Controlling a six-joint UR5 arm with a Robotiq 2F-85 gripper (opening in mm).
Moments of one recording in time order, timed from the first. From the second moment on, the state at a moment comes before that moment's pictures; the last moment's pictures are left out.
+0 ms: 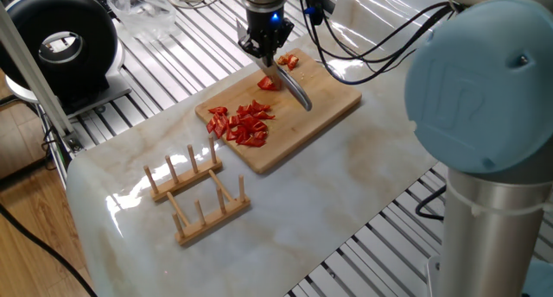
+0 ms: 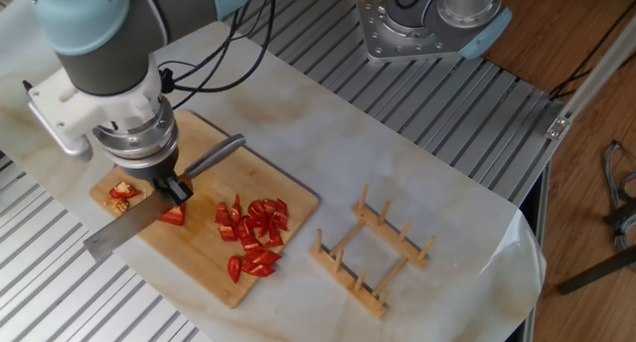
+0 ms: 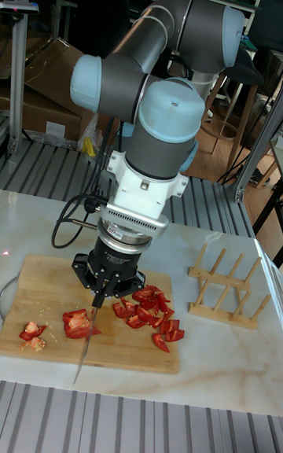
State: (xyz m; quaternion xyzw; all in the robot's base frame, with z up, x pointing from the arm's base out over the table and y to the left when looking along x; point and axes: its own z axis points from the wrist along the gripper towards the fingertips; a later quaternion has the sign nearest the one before) arm 0.658 -0.041 0.089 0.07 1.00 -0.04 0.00
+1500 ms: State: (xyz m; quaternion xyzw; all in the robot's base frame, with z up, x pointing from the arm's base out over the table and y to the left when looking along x) arm 0.643 -0.045 0.077 0.06 1.00 -0.01 -0.01
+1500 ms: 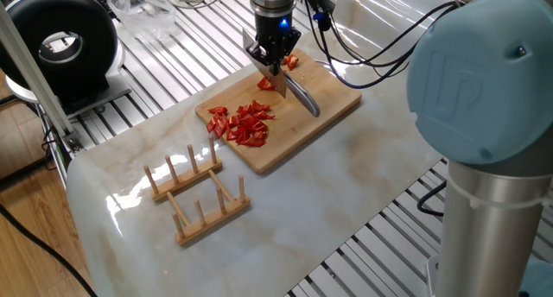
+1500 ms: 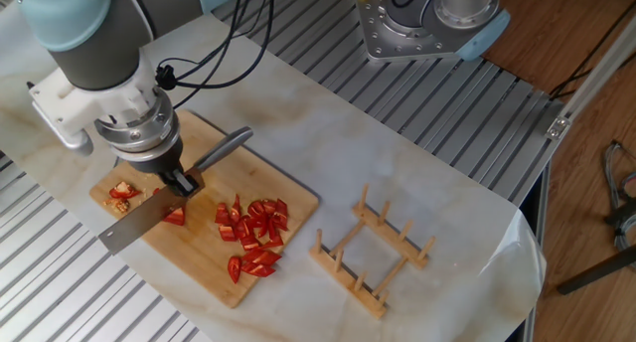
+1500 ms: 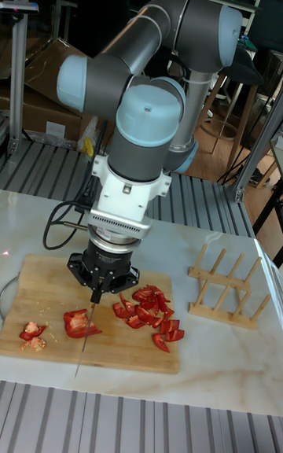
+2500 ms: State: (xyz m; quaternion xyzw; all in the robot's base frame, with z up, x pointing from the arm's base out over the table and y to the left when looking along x) arm 0.649 -0.043 0.069 0.02 1.00 0.00 -0.02
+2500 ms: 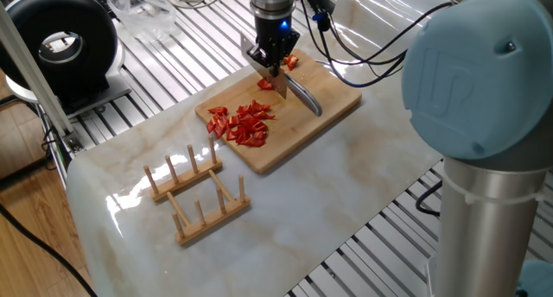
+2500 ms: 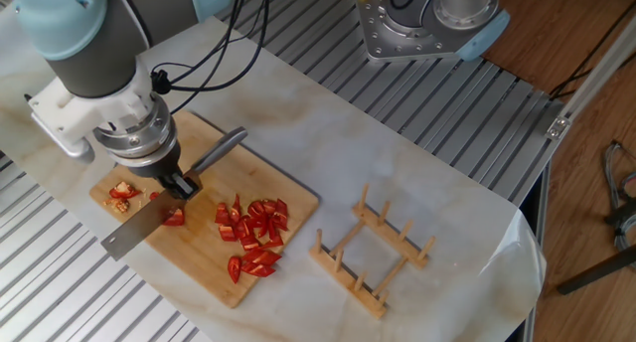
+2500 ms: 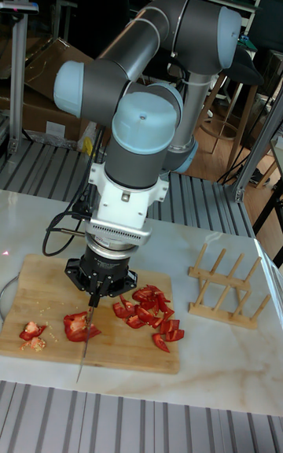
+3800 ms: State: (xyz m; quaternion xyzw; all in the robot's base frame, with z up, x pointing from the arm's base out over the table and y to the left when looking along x) arm 0.651 -0.039 0.066 -0.04 1.00 0.00 -0.04
